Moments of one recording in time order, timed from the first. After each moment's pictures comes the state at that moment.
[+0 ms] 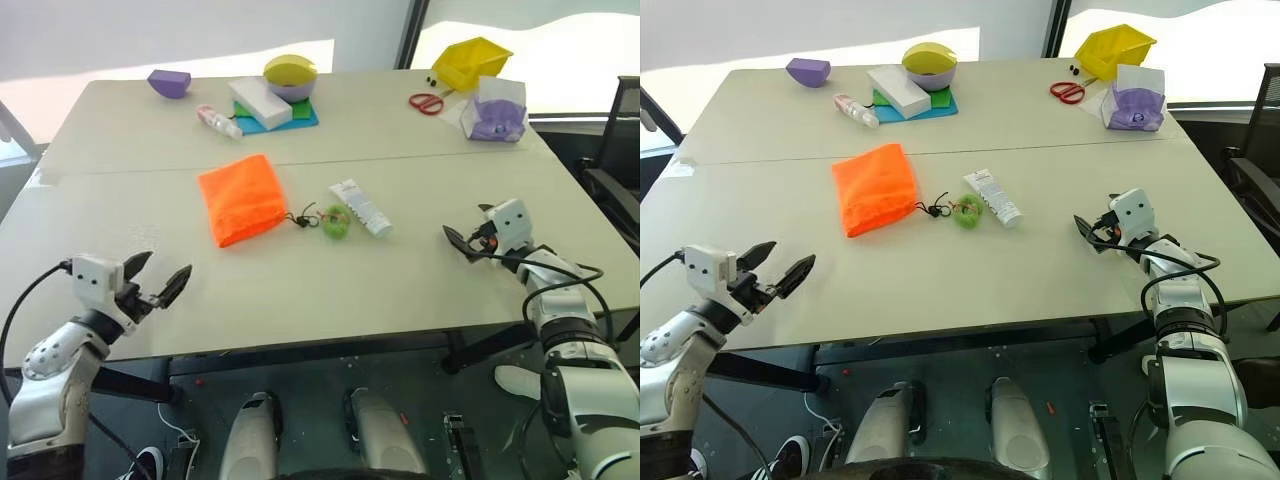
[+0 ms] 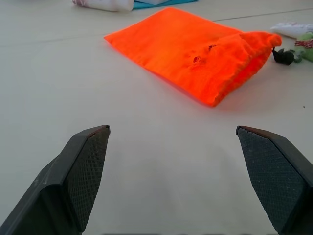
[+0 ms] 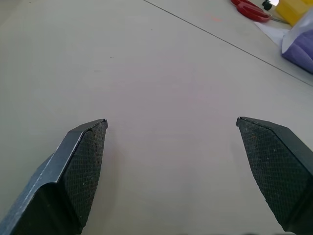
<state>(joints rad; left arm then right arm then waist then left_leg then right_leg) 0.11 0.53 0.41 -0.14 -0.46 0.25 -0.62 -0.63 -0.62 -0.13 1.00 0.06 -0.37 0.65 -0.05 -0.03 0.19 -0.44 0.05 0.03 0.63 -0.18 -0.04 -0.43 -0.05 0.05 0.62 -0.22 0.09</state>
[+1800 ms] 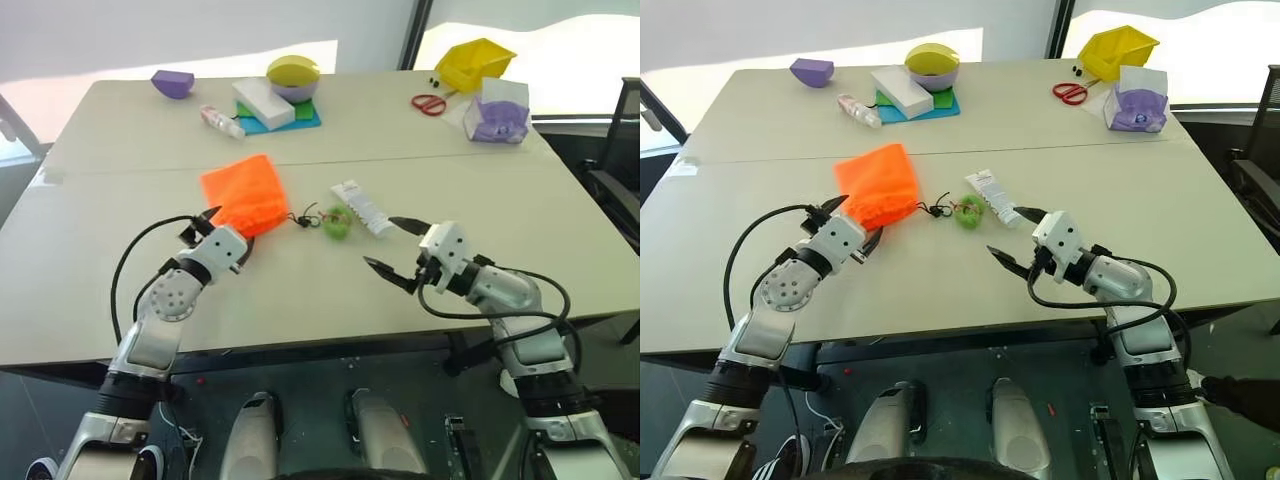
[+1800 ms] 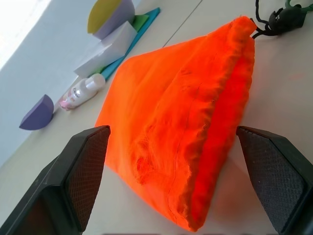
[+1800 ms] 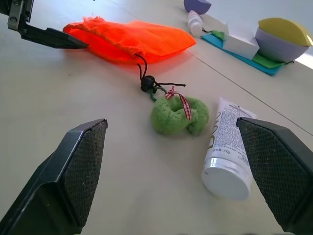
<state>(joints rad) -0.25 0.48 -0.06 0.04 0.28 0.01 -0.28 -0.26 -0.50 0.03 -0.03 0.20 0.00 0.78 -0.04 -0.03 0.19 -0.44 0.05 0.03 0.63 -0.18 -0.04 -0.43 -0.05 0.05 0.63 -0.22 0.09</state>
